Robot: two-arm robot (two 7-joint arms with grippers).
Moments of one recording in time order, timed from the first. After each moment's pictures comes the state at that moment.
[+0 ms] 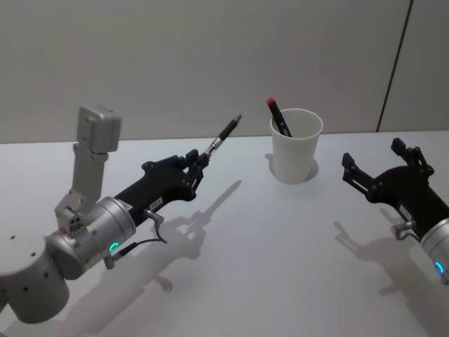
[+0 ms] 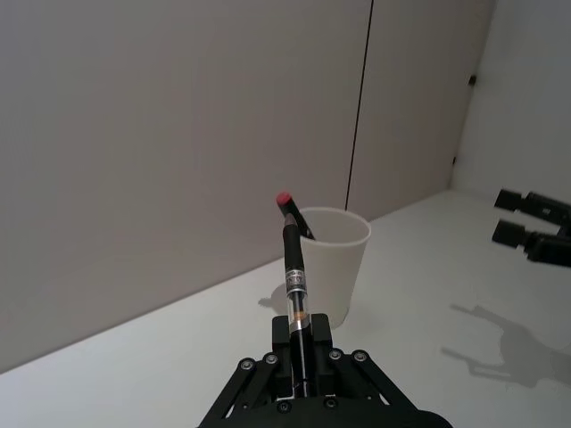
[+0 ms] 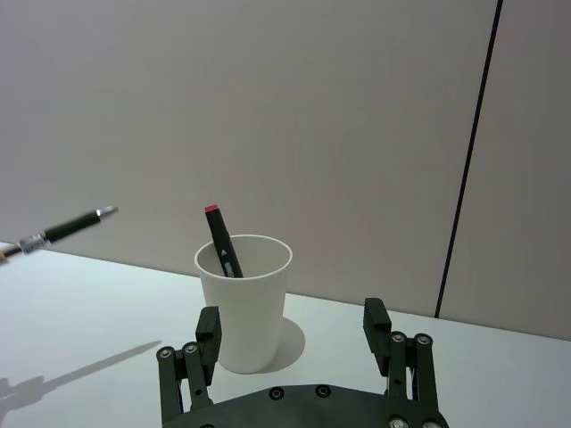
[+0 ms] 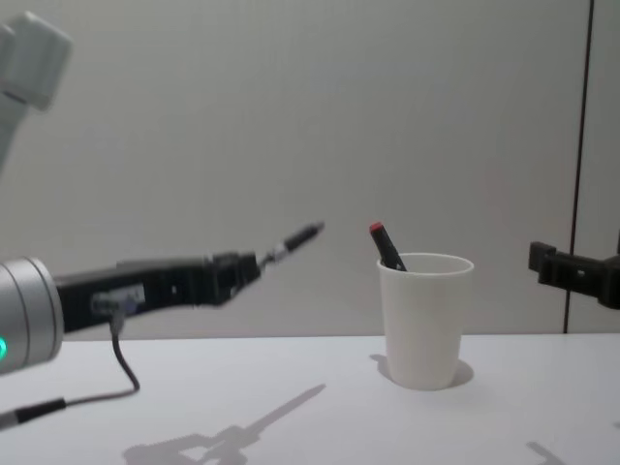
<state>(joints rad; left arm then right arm) -0.20 0.48 0.35 -1.62 -0.60 0.14 -0.32 -0.01 0.34 -0.23 -1.77 0.29 0.03 0.07</state>
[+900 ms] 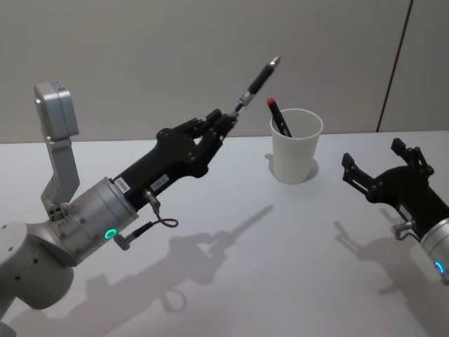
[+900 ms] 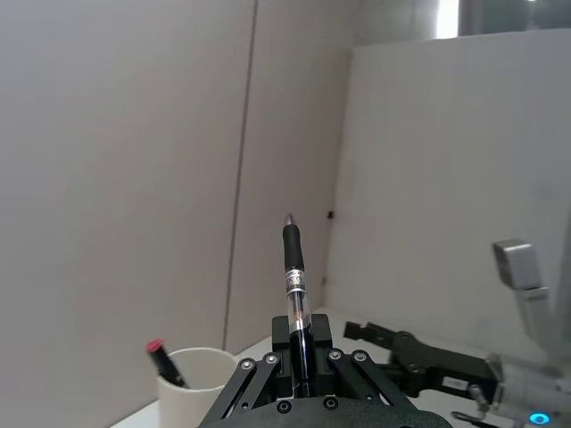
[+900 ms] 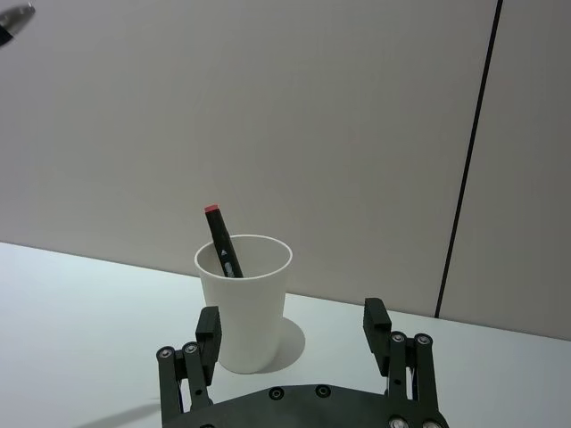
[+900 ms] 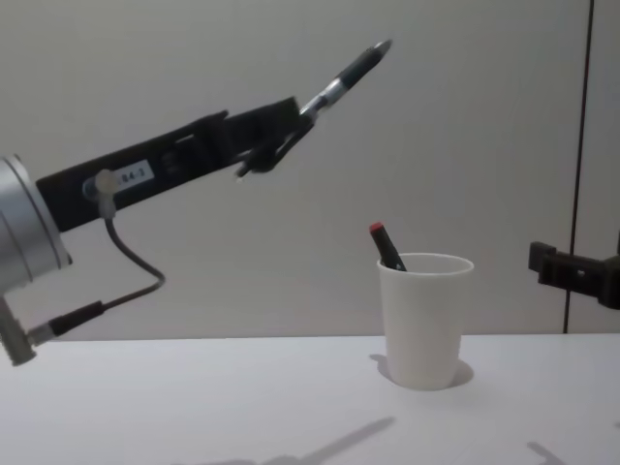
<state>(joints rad) -0.22 0.47 0.33 -1.63 -0.82 -0.04 -0.62 -0.01 0.34 -0.23 -1.77 0.29 0.03 0.07</state>
